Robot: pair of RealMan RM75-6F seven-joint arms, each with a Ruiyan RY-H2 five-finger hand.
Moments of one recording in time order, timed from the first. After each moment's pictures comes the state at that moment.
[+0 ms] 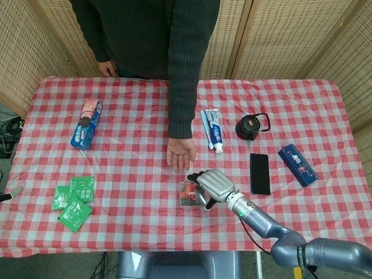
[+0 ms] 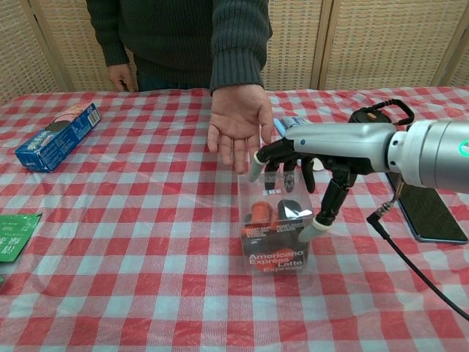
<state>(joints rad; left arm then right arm) -0.12 -1.02 -0.16 -1.73 1.24 1.42 0.11 0.77 -1.40 0.17 -1.75 -1.24 0.77 -0.17</state>
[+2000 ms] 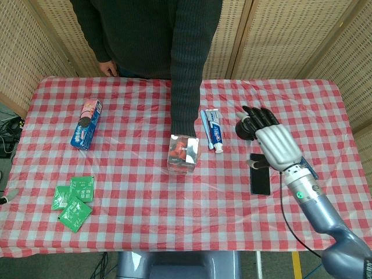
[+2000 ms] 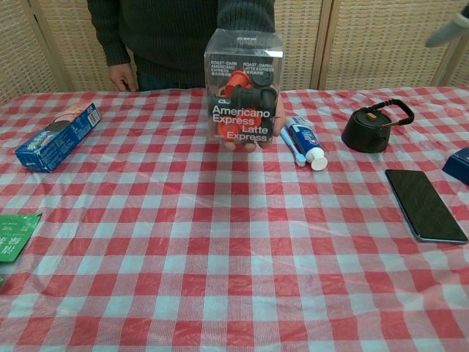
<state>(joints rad) -0.07 -0.96 -0.12 -1.76 1.36 1.50 -0.02 0.66 -0.84 0.28 -2.05 -1.11 1.04 -0.21</state>
